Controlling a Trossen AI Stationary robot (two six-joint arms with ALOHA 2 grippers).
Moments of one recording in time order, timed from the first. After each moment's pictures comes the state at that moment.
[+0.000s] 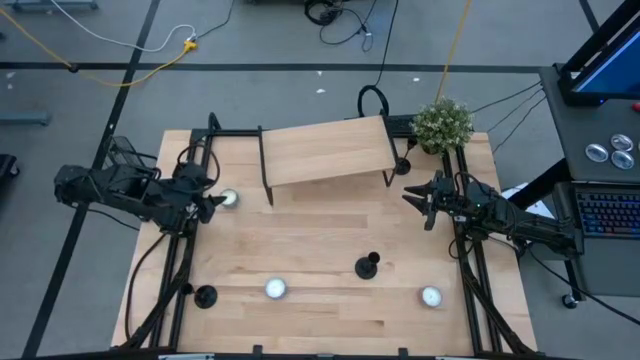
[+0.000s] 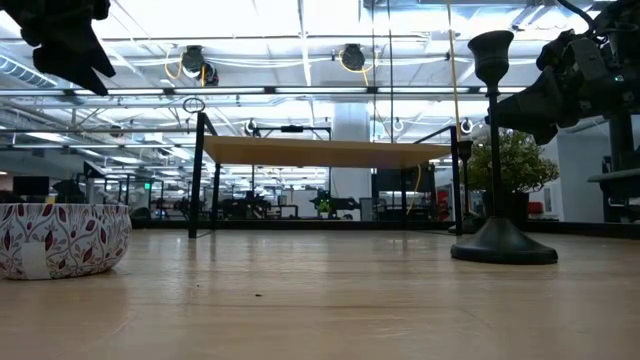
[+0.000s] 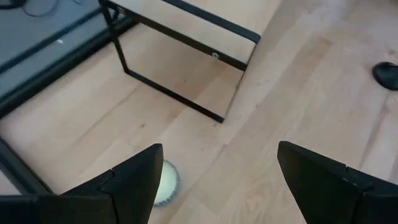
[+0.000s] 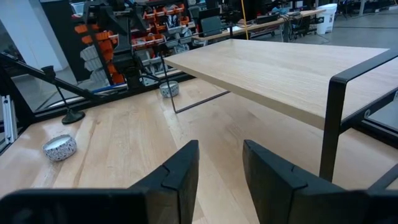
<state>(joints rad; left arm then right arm) -0.18 0.59 0.84 -1.17 -0.50 -0.72 -0.25 0.03 0.09 -0.15 0.03 0.20</state>
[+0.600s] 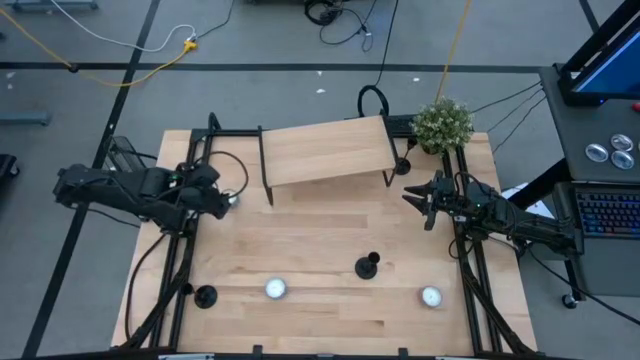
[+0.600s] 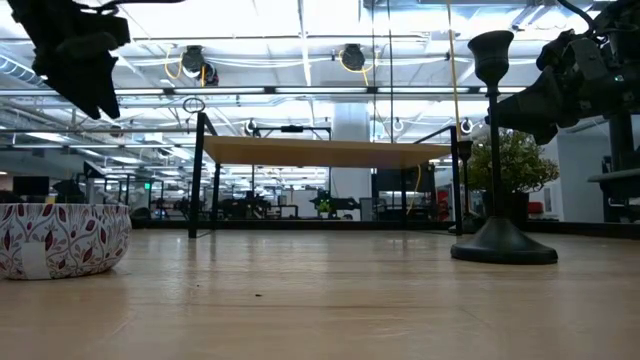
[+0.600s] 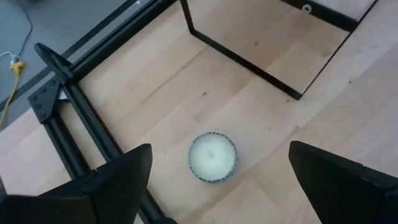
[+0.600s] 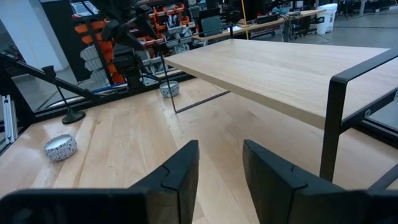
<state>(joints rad) -0.09 0.82 0.84 -1.30 -0.56 -0.84 -0.25 0.03 0.09 -0.15 0.03 0.20</state>
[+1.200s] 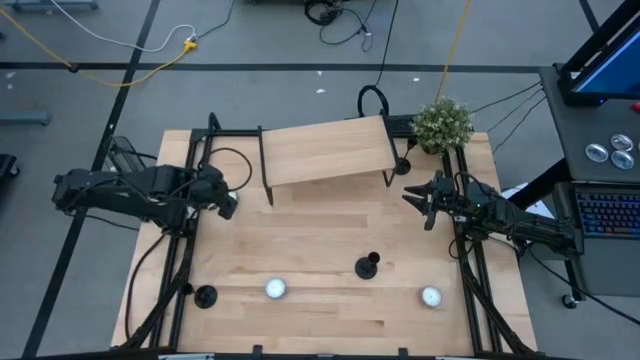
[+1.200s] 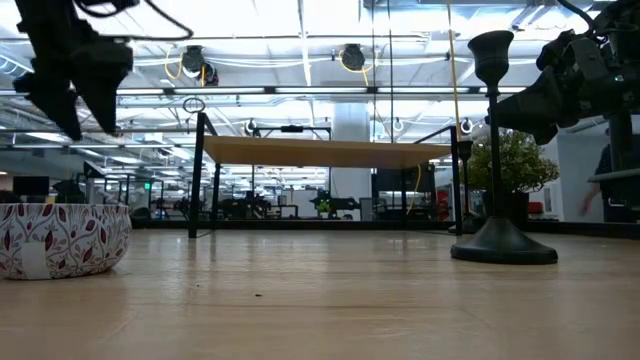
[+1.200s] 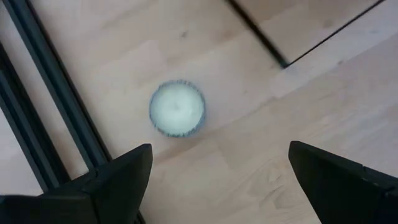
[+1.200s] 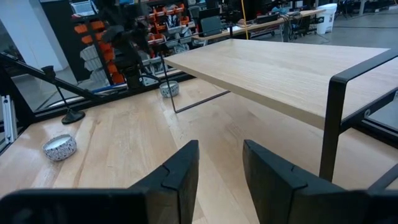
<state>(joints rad) 0.05 0.86 0.80 -1.25 -0.29 -1.02 -0.25 0.03 0.09 -0.15 0.03 0.20</state>
